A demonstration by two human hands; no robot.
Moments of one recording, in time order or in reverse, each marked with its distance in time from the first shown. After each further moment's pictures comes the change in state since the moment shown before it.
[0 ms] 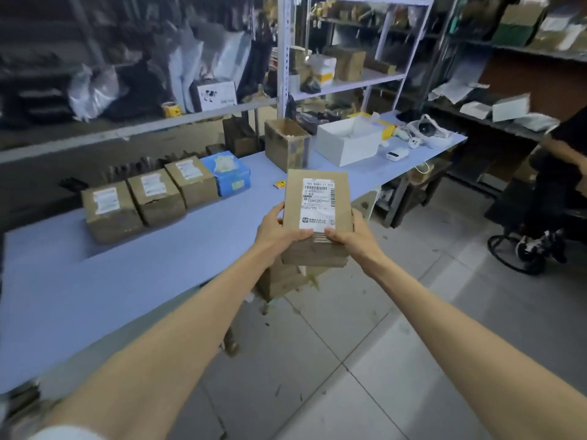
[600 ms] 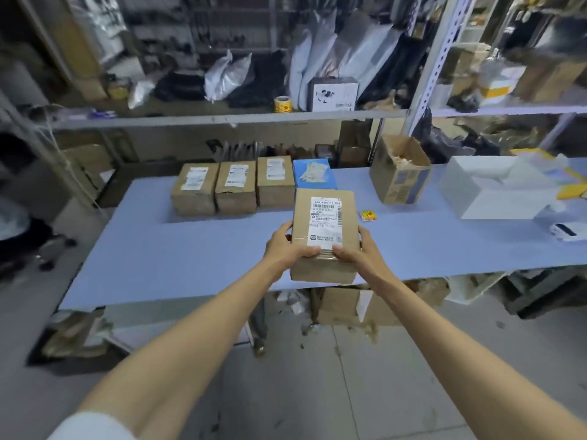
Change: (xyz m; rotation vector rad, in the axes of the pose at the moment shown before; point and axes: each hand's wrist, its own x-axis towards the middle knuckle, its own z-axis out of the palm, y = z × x) left_hand 0.145 -0.028 -0.027 -0.063 0.485 -0.224; right_hand 0.241 0.030 0.055 -0.049 -0.573 -0.003
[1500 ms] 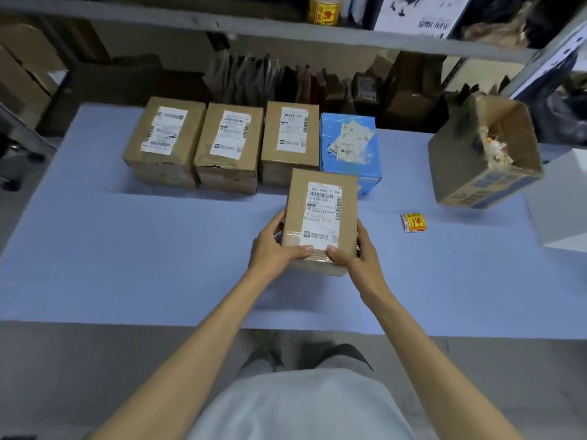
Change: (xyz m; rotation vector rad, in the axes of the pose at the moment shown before) left_hand 0.208 -0.064 -0.026 -0.069 0.113 -0.129; right_hand 0.224 0.062 0.054 0.025 -0.068 0.166
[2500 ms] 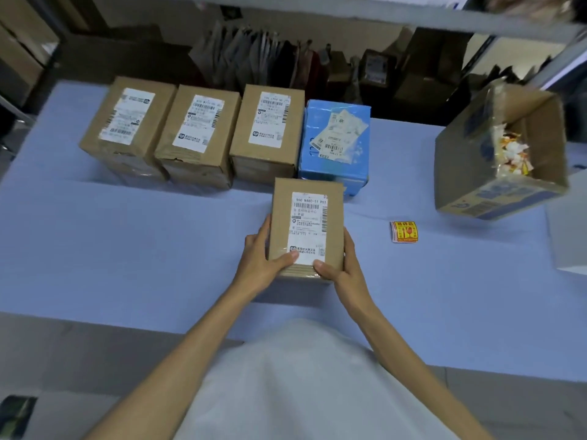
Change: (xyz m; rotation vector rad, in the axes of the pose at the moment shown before) left_hand 0.029 -0.017 0.065 0.182 0.026 -0.066; right_hand 0.049 0.039 -0.054 0.036 -0.168 0.067
